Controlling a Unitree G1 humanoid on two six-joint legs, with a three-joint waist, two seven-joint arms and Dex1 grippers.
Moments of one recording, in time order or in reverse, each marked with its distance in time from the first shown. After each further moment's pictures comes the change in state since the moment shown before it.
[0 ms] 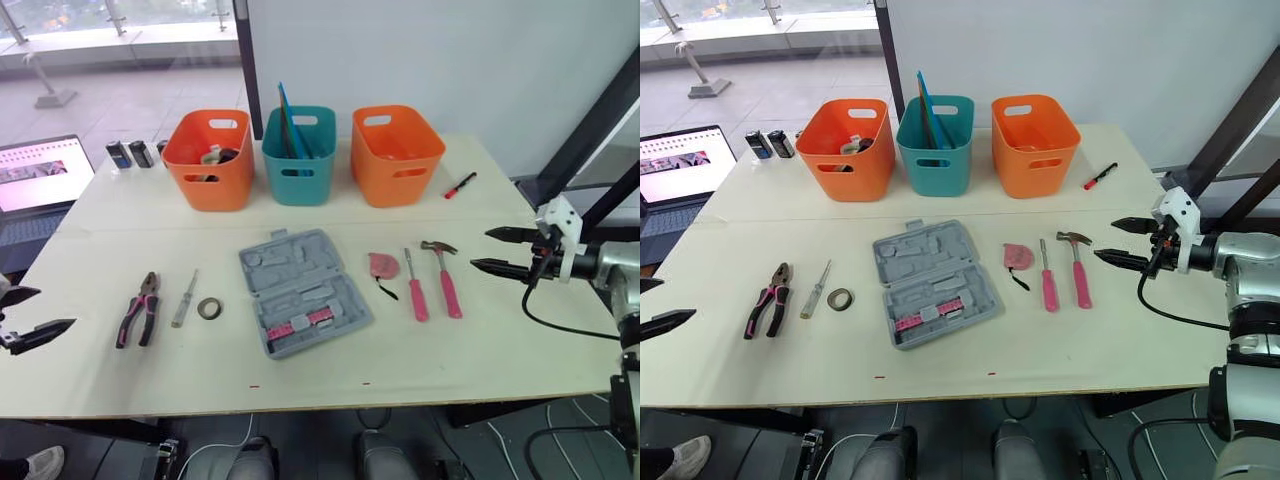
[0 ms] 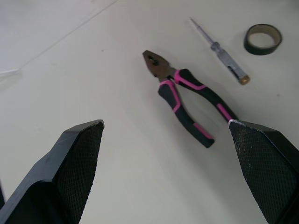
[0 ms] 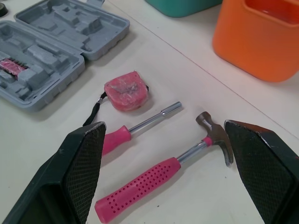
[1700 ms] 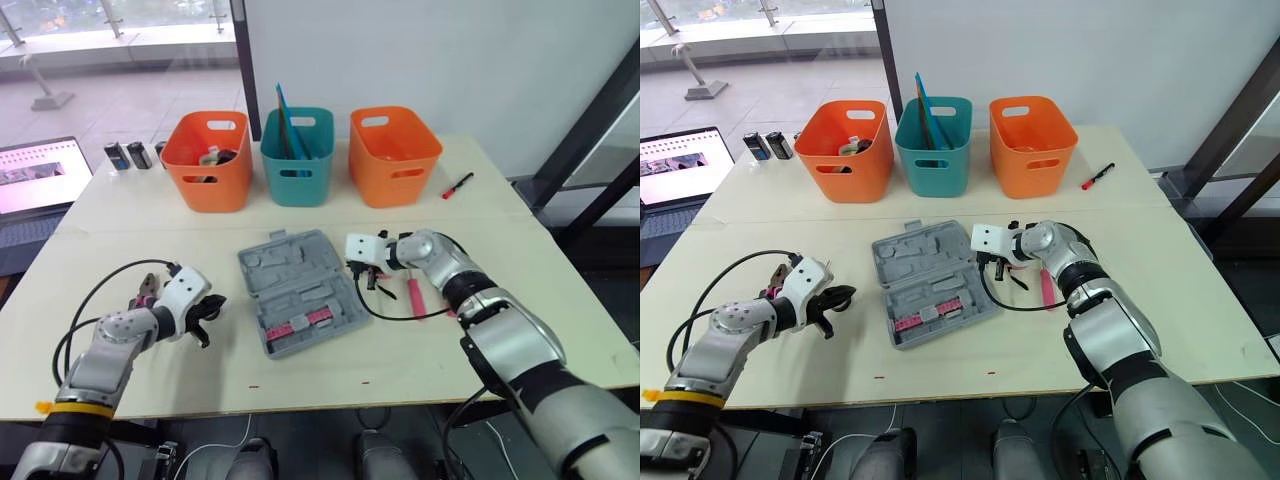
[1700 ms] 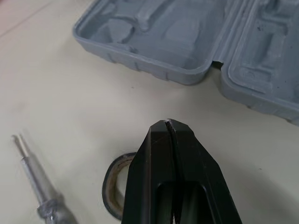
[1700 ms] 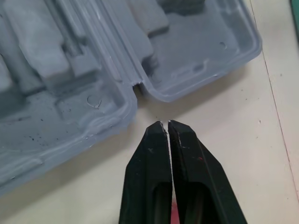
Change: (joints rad) left arm -0.362 -0.484 -0.593 -0.188 0.209 0.068 0.425; right arm -0.387 0.568 0.535 0.377 -0.586 -0.273 -0.580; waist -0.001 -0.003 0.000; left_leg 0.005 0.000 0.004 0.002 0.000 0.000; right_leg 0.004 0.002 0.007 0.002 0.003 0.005
